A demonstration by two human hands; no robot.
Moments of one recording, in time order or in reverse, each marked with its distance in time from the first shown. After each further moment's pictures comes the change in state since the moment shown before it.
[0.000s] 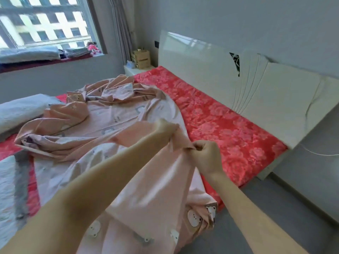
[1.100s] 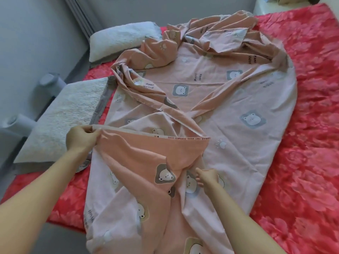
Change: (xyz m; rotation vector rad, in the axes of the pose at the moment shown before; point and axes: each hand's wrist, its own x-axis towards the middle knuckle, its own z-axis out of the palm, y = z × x) left_hand 0.075 -0.153 -0.186 0.455 1.138 -0.426; right_hand 0.171 0.299 0.223 -0.111 -0.859 0.853
